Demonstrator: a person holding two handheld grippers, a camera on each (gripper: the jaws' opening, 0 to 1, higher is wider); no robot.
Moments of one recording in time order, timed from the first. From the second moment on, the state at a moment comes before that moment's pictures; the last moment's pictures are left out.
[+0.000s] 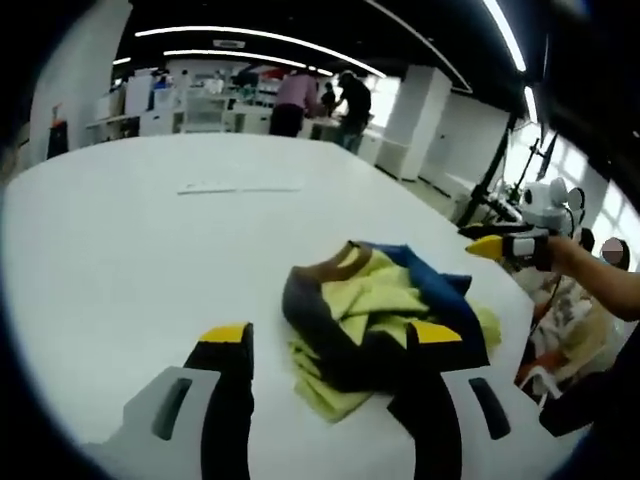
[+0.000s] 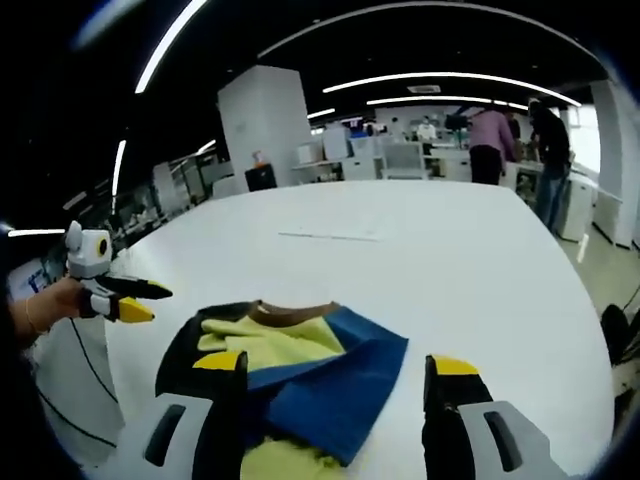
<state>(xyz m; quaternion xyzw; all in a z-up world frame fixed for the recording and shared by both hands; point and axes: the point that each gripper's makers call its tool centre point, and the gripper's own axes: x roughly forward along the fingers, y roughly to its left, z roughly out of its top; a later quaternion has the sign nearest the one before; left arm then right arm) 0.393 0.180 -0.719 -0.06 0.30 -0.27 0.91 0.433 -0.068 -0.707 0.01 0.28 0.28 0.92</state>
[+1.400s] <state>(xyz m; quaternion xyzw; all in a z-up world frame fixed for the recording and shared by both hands) 0.397 0.170 -0.774 -0.14 0.43 -0.22 0.86 0.523 -0.065 -0.796 -0.05 0.38 0.27 0.88</state>
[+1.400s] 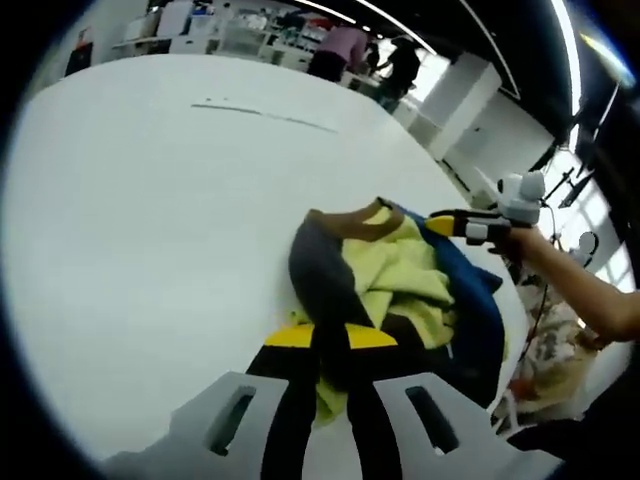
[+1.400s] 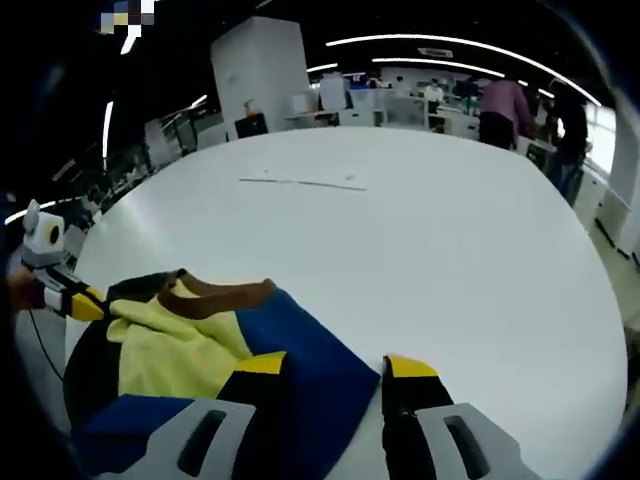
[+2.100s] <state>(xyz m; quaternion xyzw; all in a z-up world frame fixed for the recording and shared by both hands) 0.398 0.173 -0.758 -0.10 0.40 -0.22 0.88 0.517 -0.074 -0.804 -0.12 0.41 0.28 0.86</state>
